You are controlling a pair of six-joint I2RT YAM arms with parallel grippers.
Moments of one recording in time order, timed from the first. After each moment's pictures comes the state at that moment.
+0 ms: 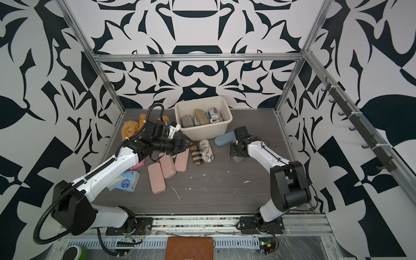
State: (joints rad) left arm -0.51 1.37 1.12 -0.44 0.62 -0.73; right arm 0.27 1.51 1.05 -0.62 0.07 0.31
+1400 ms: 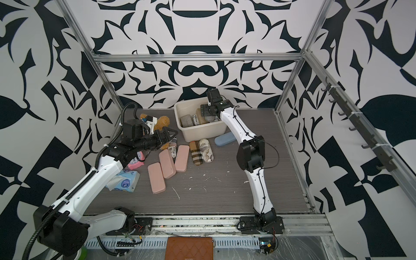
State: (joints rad) left arm -0.37 1.19 1.05 -0.39 0.45 -0.78; right arm 0.43 2.23 2.27 -0.78 0.08 0.24
